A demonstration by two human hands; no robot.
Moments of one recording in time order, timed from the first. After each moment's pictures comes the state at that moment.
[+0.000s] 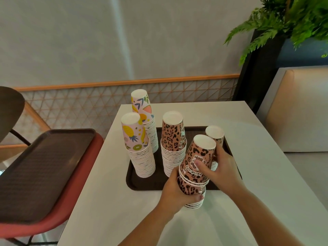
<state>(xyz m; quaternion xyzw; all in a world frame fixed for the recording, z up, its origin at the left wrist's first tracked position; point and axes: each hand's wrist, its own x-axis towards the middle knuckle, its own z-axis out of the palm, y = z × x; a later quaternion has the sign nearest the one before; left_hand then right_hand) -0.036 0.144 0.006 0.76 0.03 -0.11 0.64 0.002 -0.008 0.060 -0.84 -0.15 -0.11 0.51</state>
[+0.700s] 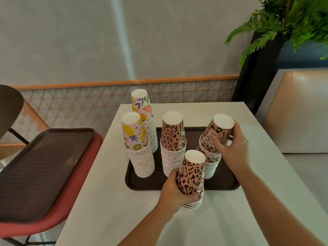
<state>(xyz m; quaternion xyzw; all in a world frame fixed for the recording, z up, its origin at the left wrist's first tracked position) -0.036 0.144 0.010 0.79 0.05 -0.12 0.60 0.045 -0.030 0.072 -0.85 -0.04 -0.23 0.48</state>
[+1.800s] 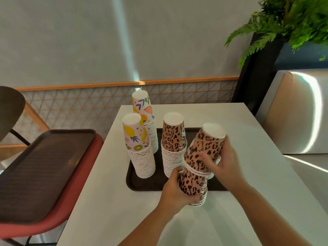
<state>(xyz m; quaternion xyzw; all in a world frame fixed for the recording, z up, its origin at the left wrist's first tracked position) -0.037 0.145 0.006 0.78 0.02 -0.10 0.62 0.006 -0.006 0.078 -0.83 -0.15 -0.15 0.52</state>
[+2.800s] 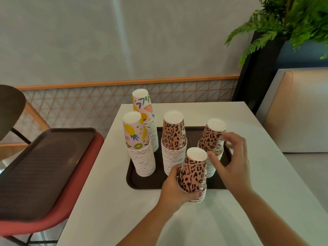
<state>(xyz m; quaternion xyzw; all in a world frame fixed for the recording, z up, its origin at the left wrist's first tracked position) -0.037 0.145 0.012 0.80 0.04 -0.09 0.60 0.003 -0.021 0.063 -0.84 -0.13 -0.29 0.45</state>
